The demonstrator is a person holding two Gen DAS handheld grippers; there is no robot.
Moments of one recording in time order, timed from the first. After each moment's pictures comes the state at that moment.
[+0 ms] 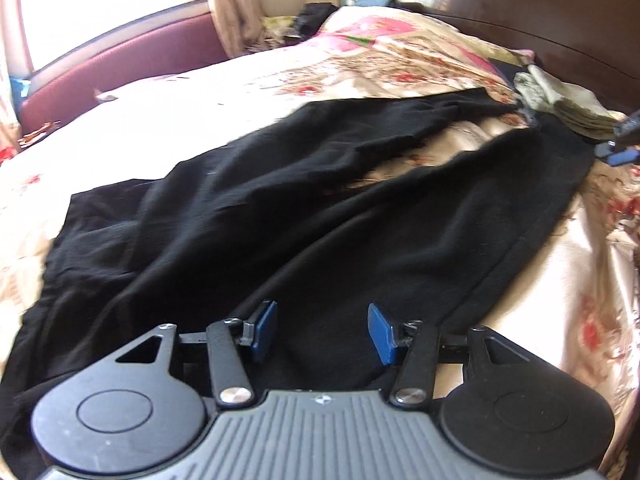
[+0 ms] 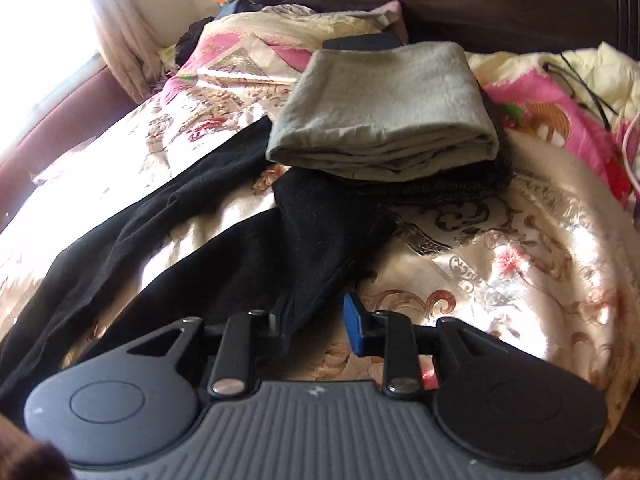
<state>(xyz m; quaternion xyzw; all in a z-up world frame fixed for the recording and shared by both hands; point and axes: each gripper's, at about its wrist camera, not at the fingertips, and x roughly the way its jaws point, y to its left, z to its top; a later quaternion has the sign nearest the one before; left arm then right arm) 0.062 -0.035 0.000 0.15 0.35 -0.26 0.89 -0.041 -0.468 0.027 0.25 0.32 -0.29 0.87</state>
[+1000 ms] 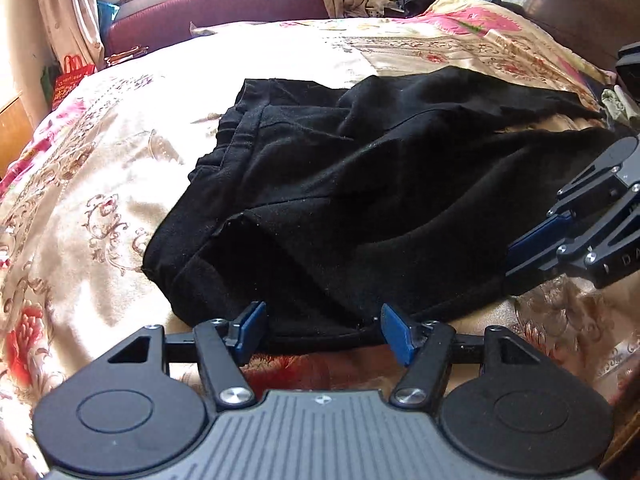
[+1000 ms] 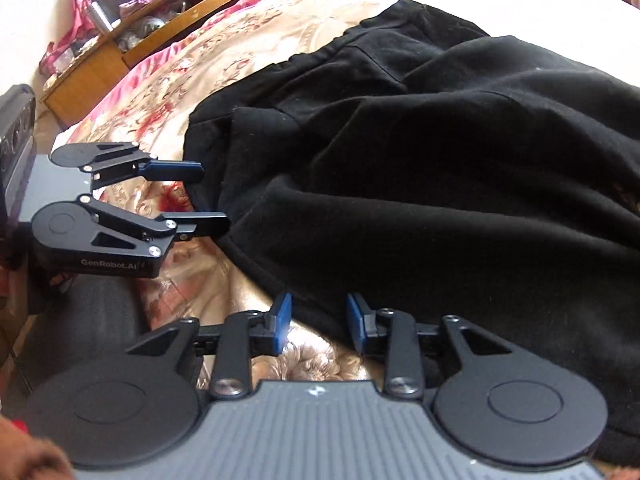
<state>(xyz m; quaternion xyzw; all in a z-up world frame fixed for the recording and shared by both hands) 0.041 0.126 0.001 0.10 0.40 -0.17 0.89 0.065 -0.091 0.002 -0.04 0.51 0.33 0.80</state>
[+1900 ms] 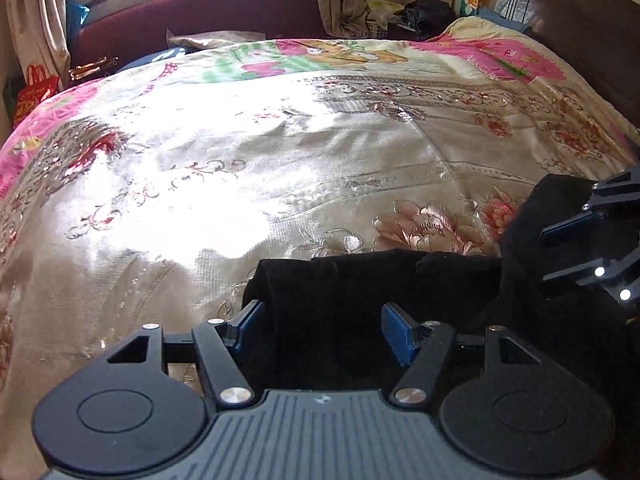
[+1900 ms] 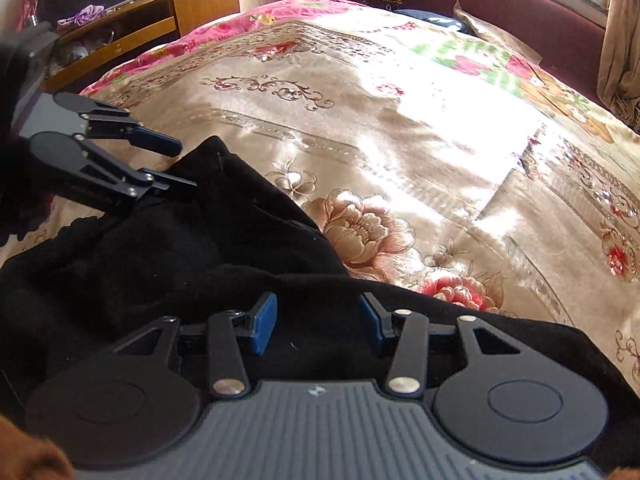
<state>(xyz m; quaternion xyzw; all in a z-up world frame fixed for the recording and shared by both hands) 0.335 0.092 0.011 0.07 0.41 -0.21 0.88 0.299 -0.139 0.037 -0.13 0.43 0.26 0.85</state>
